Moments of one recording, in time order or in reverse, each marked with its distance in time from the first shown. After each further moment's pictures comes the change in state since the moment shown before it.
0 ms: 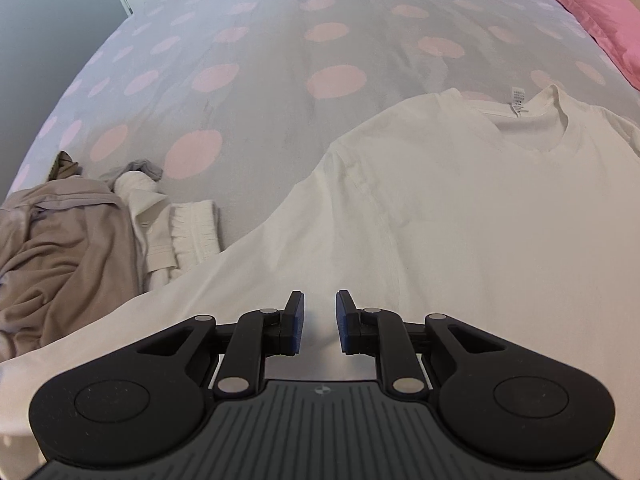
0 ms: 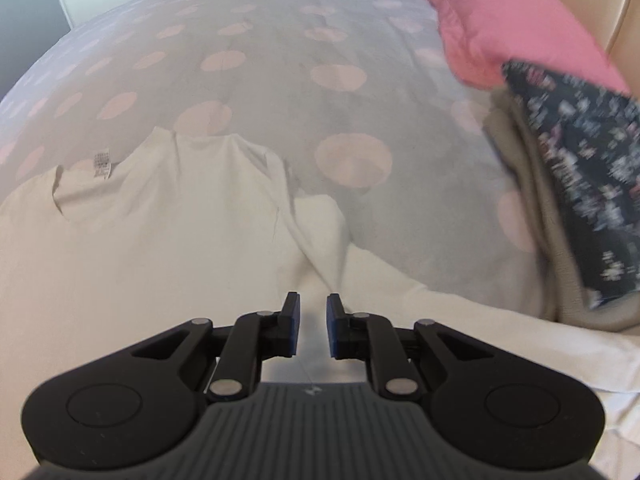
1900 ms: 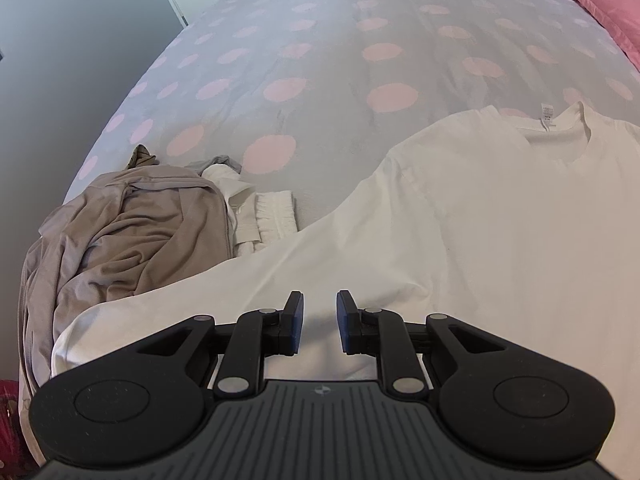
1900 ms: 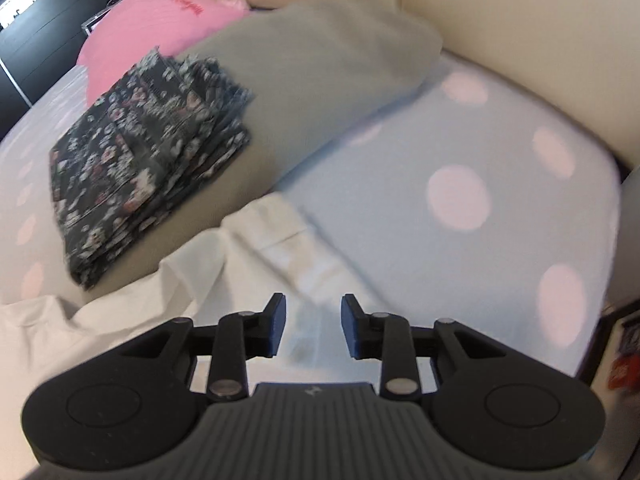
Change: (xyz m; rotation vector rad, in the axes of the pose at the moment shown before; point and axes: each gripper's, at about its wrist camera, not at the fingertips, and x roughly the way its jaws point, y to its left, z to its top) left arm -0.058 0.012 -0.024 -0.038 -0.041 0.157; right arm -0.169 -0.324 -0.152 0.643 -0.141 -0.343
